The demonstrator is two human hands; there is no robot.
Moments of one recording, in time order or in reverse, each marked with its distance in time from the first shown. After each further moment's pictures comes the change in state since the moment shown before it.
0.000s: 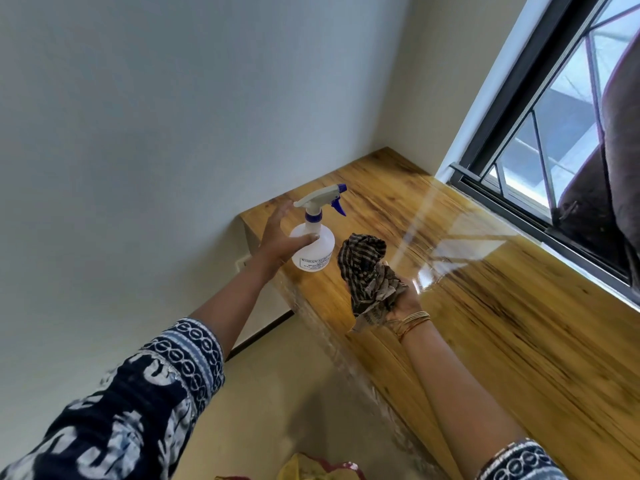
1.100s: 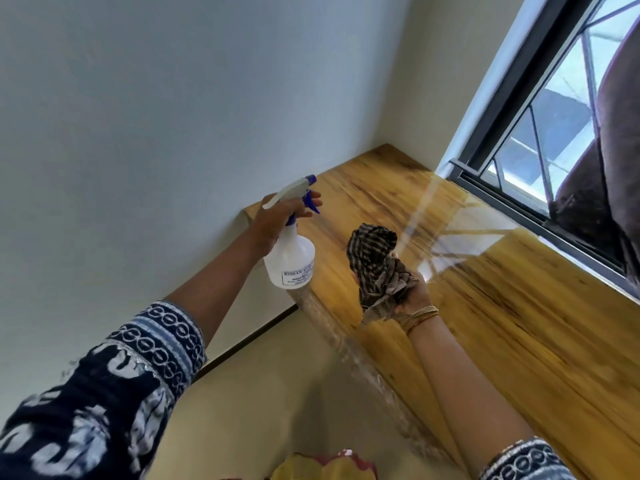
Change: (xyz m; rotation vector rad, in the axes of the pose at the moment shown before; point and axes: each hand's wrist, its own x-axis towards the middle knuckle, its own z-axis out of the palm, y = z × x) left_hand -0.015 0.043 -0.029 -0.330 -0.187 0.066; right_hand -0.016 0.007 0.003 0.001 -0.029 -0.059
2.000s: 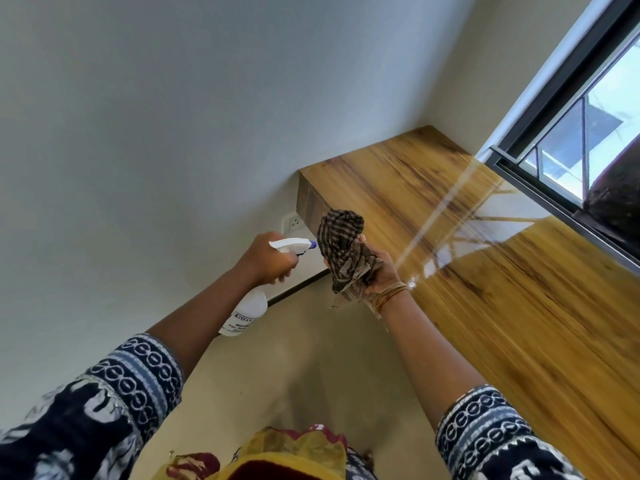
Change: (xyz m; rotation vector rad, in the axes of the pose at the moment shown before) left_hand -0.161 -0.063 -0.115 0.631 -0.012 -0.137; right_hand 0.005 0.138 0.085 -0.140 0.069 0.144
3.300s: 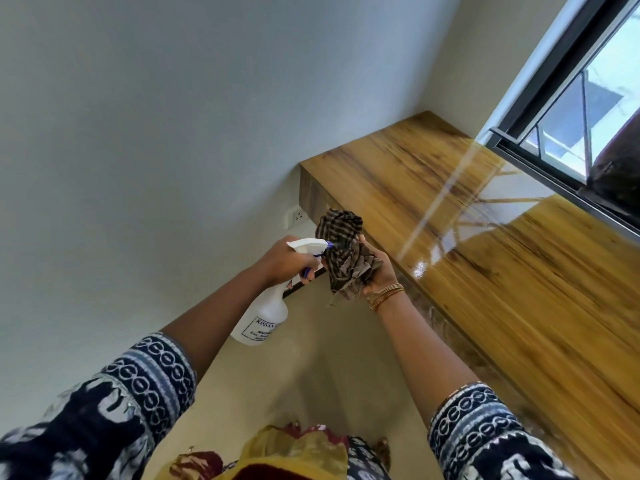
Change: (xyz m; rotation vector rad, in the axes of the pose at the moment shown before) left_hand -0.009 0.004 0.010 -0.113 -0.239 -0.044; right_hand -0.020 0.027 0.011 0.103 -0.015 0.001
